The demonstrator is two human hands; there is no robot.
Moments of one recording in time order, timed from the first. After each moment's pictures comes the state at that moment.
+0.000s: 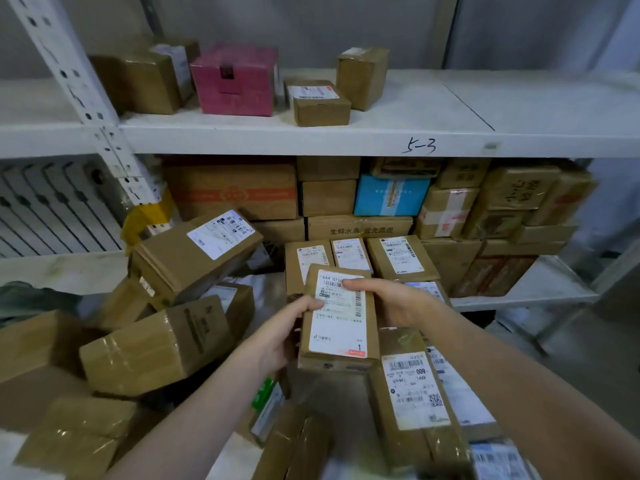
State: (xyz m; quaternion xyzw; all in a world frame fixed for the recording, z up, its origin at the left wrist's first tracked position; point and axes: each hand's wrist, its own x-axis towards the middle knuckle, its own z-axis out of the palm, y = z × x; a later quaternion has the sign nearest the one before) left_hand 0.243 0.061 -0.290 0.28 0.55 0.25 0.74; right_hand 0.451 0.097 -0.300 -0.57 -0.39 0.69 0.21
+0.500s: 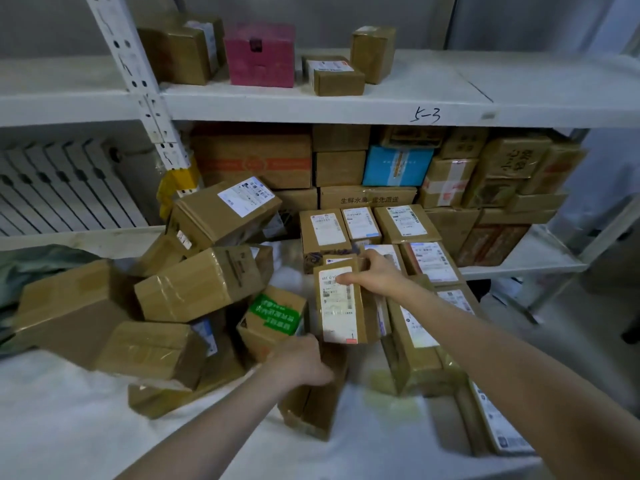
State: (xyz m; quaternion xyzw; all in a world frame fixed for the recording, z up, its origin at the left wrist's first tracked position) left_hand 0.206 -0.049 -0.338 0.72 0.61 -0.17 0.28; right_hand 0.388 0.036 -0.324 -0.72 -0.53 0.40 0.20
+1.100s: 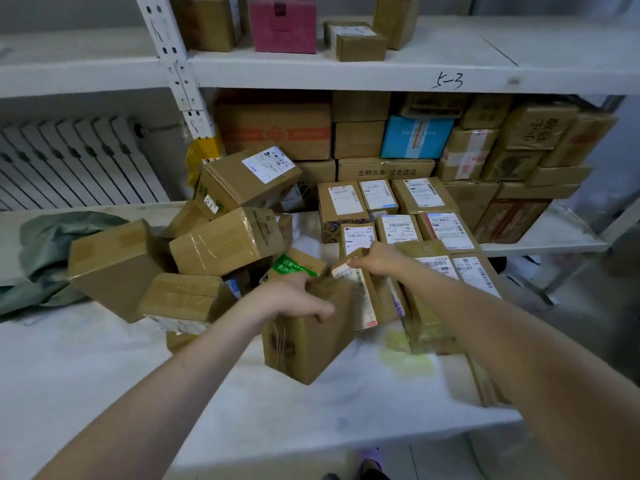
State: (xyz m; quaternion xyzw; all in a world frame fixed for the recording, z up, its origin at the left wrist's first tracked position) left_hand 0.159 -0.070 -0.255 0.67 0.64 -0.12 0.36; right_hand 0.357 0.013 -0.342 -0.74 -0.59 0.31 0.04
